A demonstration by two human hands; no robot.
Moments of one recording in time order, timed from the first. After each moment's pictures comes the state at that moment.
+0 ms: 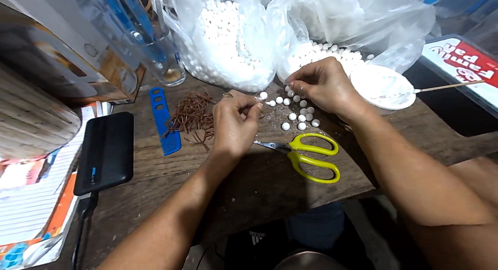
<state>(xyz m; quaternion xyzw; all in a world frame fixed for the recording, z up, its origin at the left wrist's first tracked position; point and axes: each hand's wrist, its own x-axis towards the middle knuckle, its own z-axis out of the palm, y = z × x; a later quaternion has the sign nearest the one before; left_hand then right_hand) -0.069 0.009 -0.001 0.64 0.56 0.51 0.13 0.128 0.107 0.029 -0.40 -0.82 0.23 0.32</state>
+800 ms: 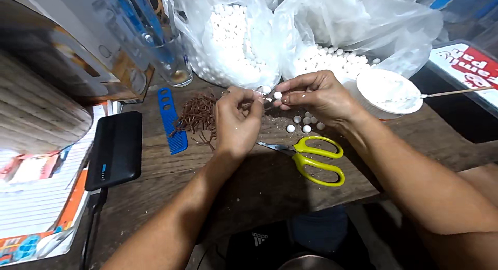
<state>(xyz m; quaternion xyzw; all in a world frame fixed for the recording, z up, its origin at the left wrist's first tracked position) -0.068 0.009 0.006 0.58 0.53 0.59 0.17 0.108 0.089 0.026 -0.28 -0.64 0.60 0.39</state>
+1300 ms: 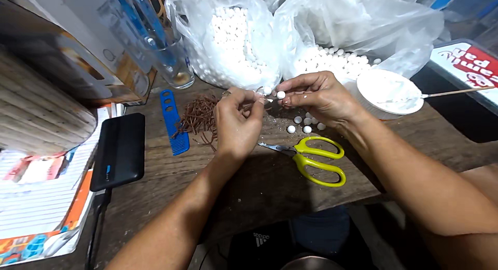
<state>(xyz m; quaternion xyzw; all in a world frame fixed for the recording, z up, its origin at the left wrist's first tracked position) -0.070 0.004 0.003 0.61 0.52 0.58 0.14 0.108 0.089 0.023 -0.25 -0.64 0.60 0.41</state>
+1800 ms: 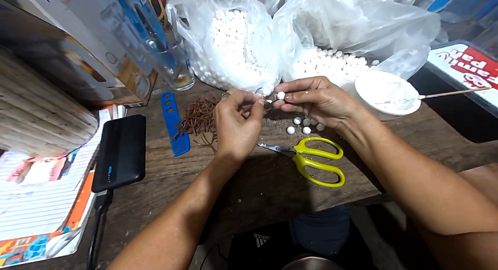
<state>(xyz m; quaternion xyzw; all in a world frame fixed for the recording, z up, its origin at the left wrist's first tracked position) -0.069 0.005 0.003 0.60 0.52 0.59 0.14 0.108 0.086 0.034 -0.29 -0.56 0.69 0.36</state>
